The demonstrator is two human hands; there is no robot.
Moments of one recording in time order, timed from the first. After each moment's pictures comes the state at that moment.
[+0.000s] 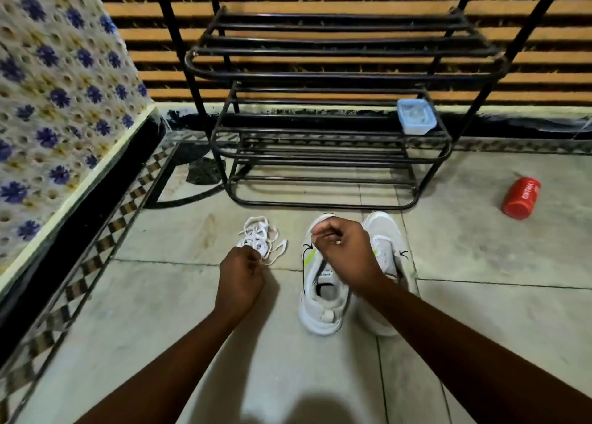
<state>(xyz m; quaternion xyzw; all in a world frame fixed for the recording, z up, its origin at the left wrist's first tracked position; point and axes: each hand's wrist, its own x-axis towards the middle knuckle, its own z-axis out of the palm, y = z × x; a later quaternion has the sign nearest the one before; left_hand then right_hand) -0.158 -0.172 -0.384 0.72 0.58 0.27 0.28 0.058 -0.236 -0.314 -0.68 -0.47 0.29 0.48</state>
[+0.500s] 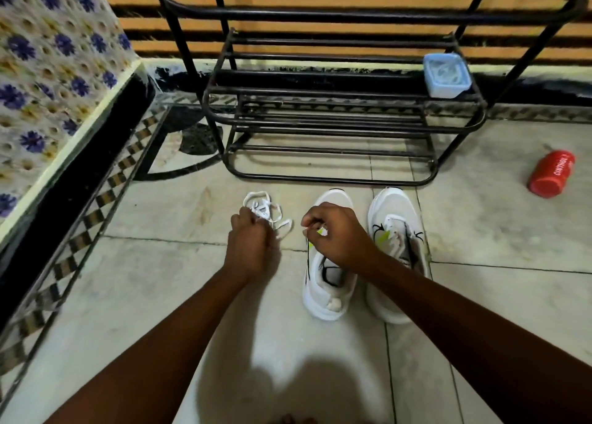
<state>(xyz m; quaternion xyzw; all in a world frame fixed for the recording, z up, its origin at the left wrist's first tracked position) -0.136 -0.140 -0.389 0.82 0.55 0.05 0.17 0.059 -0.207 -0.351 -0.66 -0.62 0.27 0.33</state>
